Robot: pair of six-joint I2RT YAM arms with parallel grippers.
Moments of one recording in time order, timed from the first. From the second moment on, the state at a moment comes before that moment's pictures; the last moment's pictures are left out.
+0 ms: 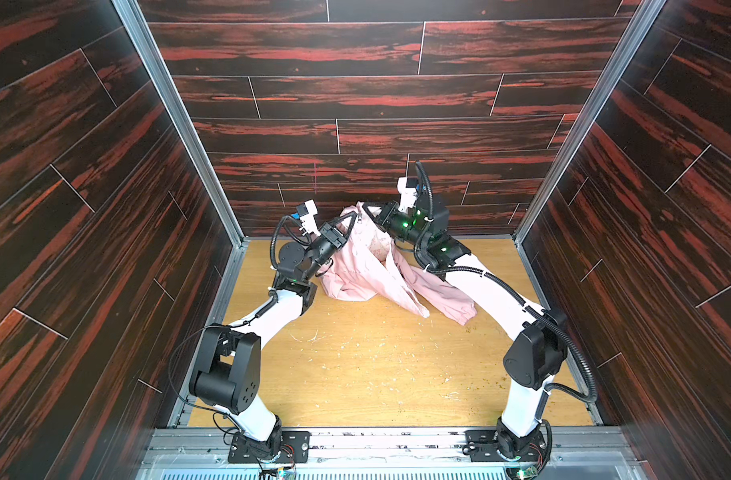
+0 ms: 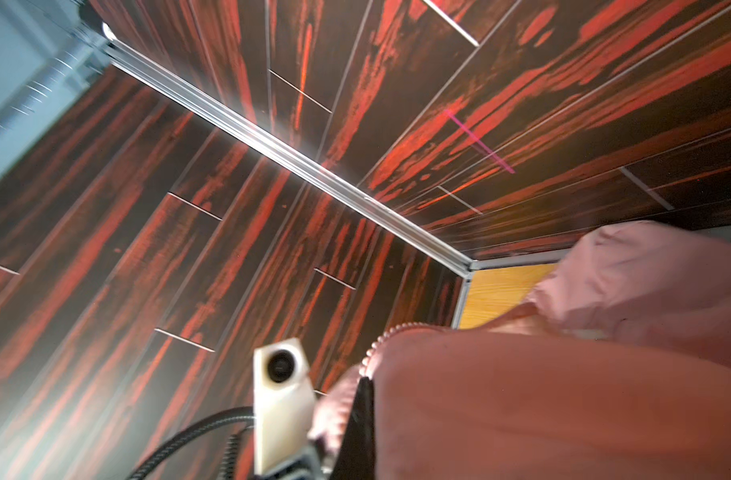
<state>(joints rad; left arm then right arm) -0.29 1.65 1.11 1.03 0.48 -1.26 0.61 1.88 1.80 0.08 -0.28 0.99</state>
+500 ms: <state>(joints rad) -0.29 1.66 1.11 1.07 0.45 -1.31 0.61 1.88 1.76 0.23 -0.28 1.05</state>
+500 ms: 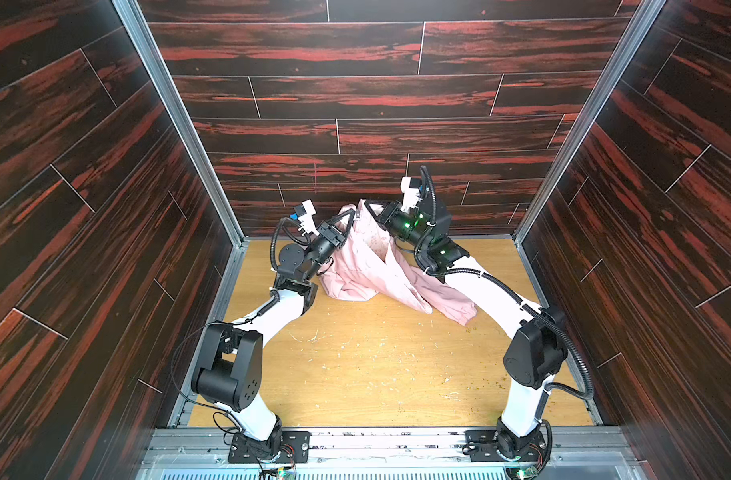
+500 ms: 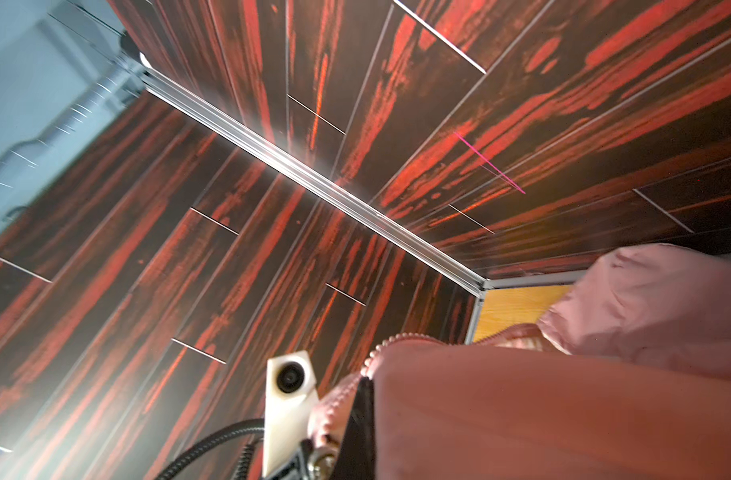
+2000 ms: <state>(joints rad) -0.29 1.66 1.11 1.09 0.44 -1.32 0.63 1.88 1.81 0.22 -0.24 1.20</state>
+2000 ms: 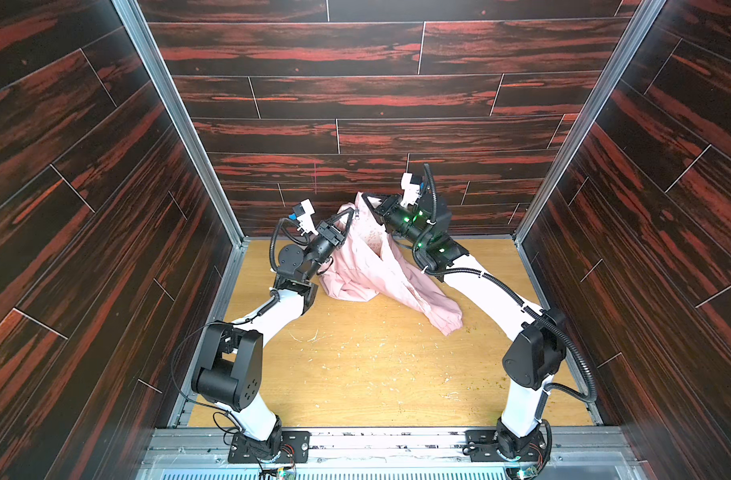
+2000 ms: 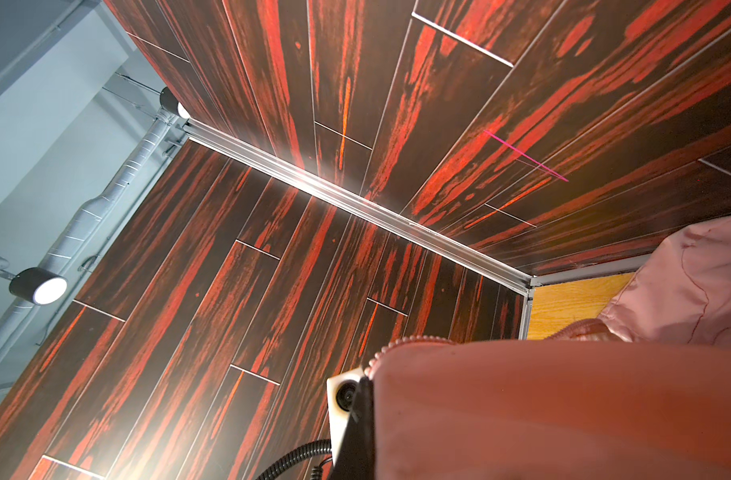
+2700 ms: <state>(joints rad) -0.29 1.66 1.11 1.09 0.44 -1.33 0.64 1.88 1.77 0.21 -0.27 1.13</state>
